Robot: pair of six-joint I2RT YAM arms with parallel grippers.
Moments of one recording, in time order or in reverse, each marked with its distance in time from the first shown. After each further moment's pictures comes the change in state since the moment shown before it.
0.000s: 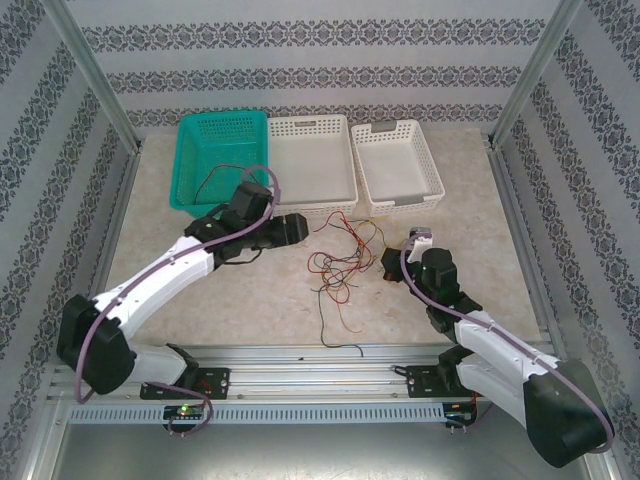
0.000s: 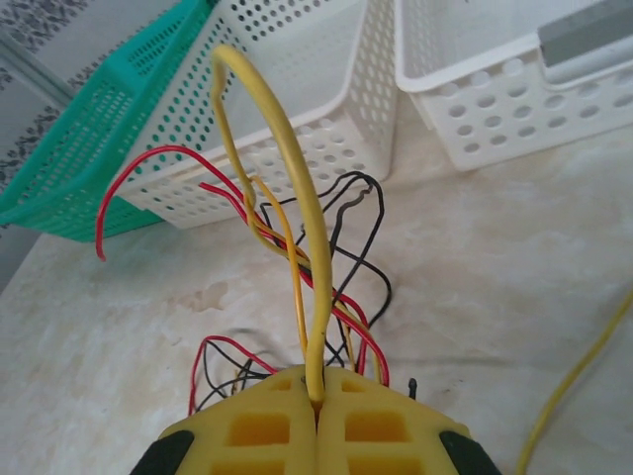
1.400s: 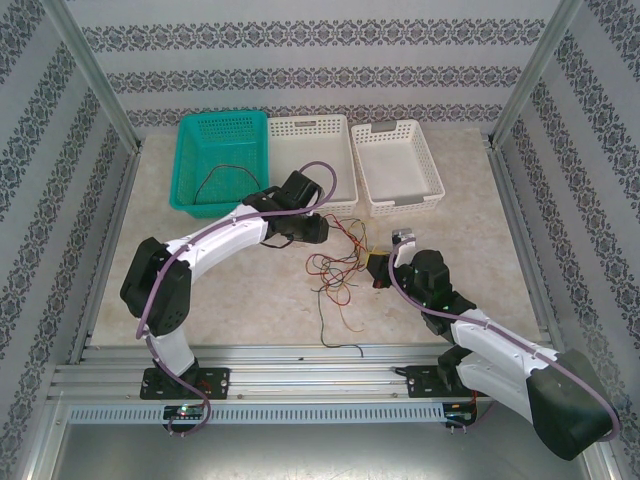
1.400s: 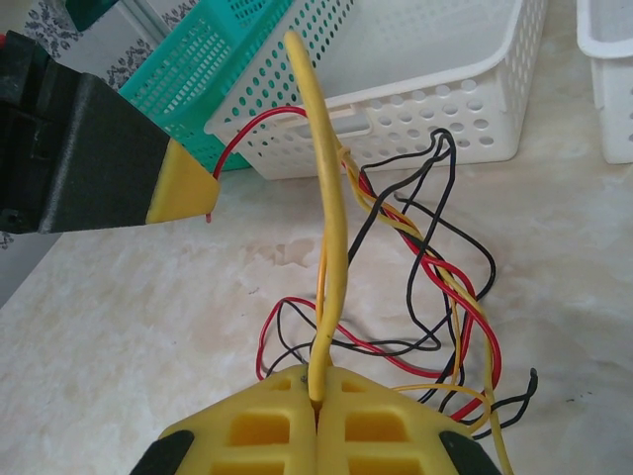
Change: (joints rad) left arm -0.063 0.401 0.300 -0.104 -0.026 0.257; right arm 0.095 0.032 0.010 0.047 -0.084 -0.066
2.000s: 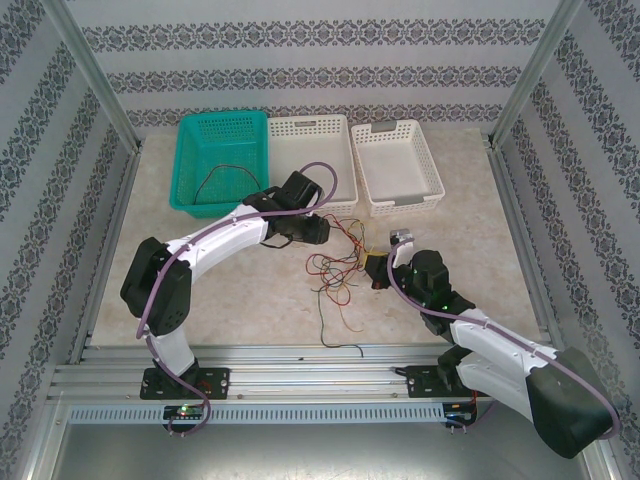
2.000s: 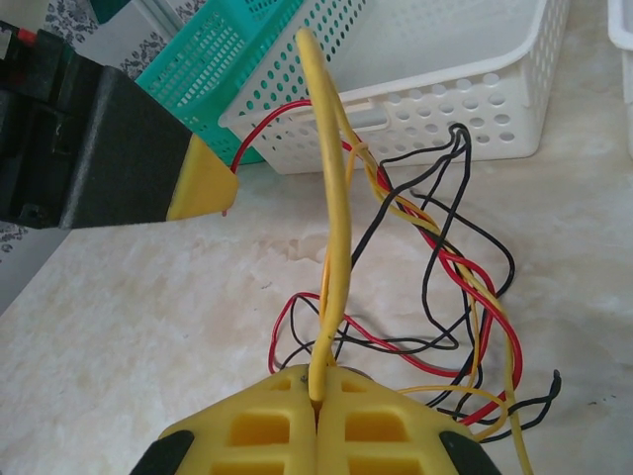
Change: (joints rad) left arm 0.000 0.002 0.004 -0.014 -0.016 0.018; right arm 0.013 0.013 0.001 0.015 -0.021 0.000
